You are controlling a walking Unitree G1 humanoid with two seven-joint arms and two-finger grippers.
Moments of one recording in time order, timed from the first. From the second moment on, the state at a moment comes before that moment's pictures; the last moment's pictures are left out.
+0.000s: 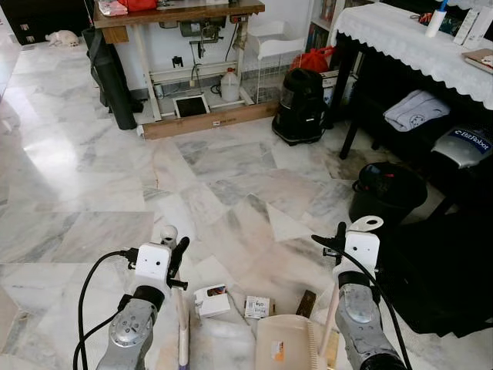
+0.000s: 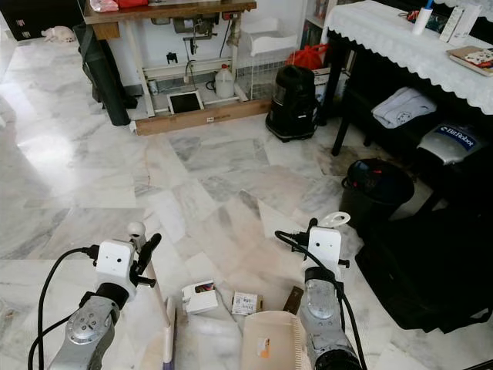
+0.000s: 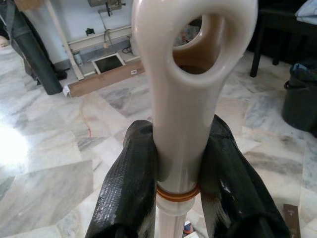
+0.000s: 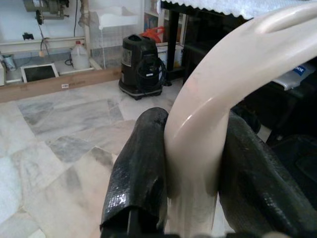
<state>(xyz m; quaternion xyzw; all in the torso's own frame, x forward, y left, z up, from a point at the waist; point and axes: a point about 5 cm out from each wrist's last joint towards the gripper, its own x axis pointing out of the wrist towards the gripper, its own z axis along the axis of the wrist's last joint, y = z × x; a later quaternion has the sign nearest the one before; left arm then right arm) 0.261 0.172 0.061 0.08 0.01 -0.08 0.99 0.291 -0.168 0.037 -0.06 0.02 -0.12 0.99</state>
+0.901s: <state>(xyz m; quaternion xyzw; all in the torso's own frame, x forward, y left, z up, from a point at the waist) 0.264 0.178 0.069 0.06 0.00 -0.07 1.00 0.309 -0.156 0.045 -0.07 0.01 -0.10 0.99</state>
